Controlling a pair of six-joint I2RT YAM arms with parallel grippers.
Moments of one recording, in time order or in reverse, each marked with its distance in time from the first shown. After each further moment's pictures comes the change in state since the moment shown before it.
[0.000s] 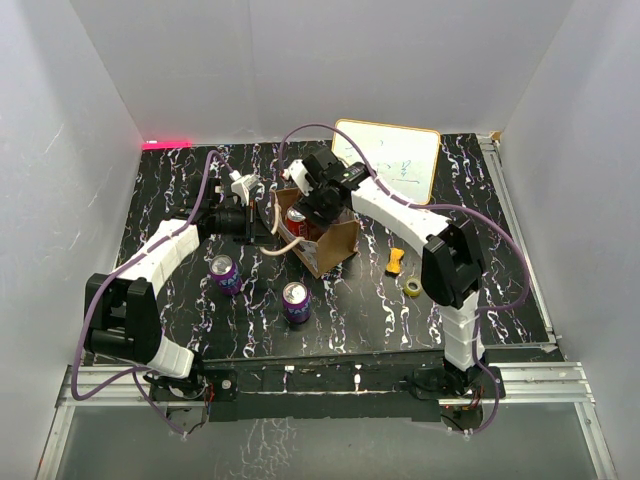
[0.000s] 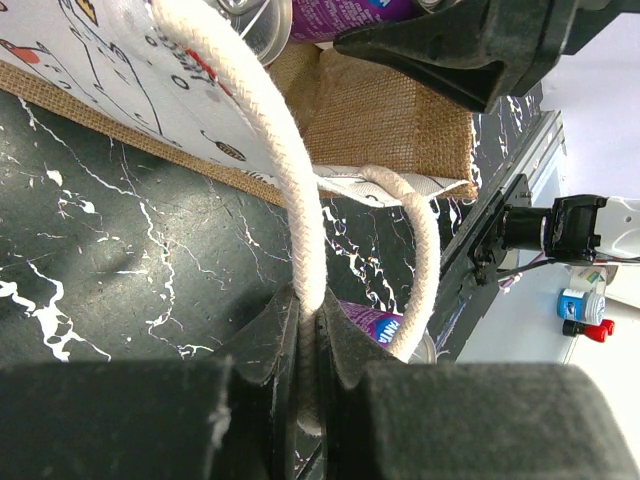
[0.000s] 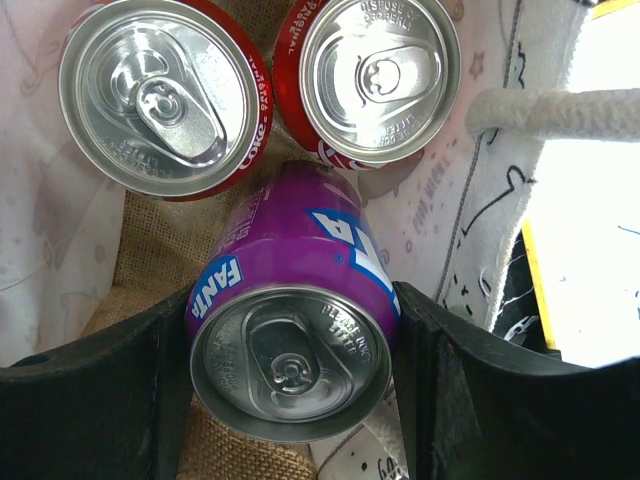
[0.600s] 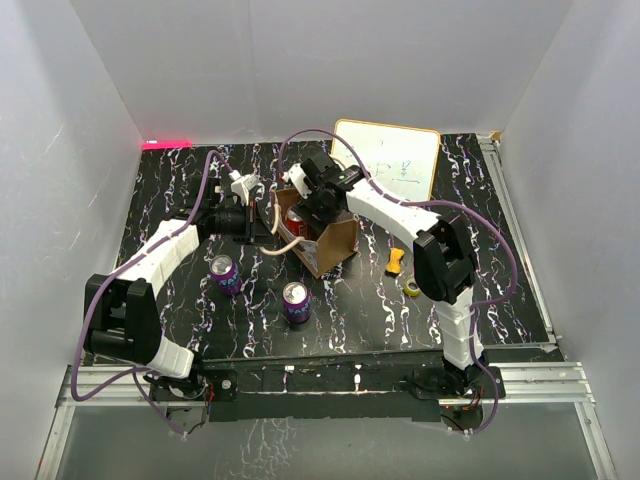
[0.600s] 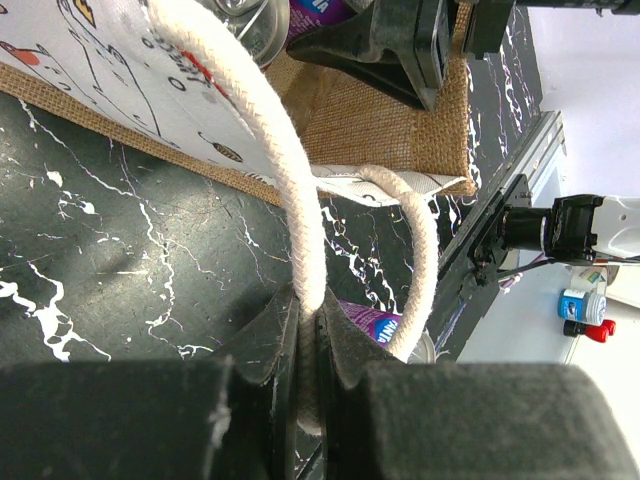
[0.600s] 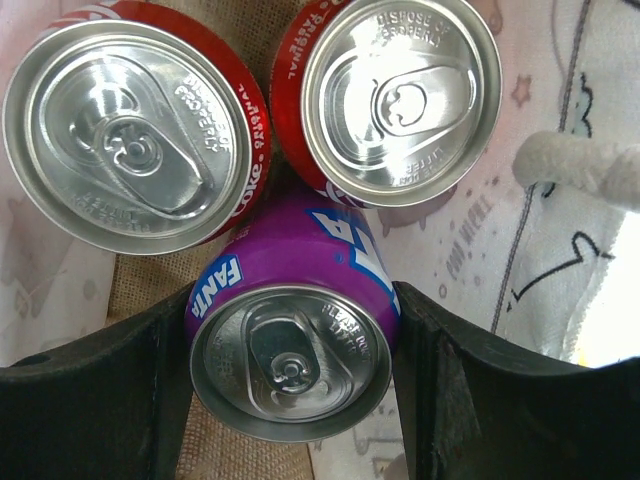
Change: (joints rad) left arm 0.000 -0.003 0.000 0.000 0.000 0.000; right arm -0.007 0.062 0.000 0.036 -0.015 0.025
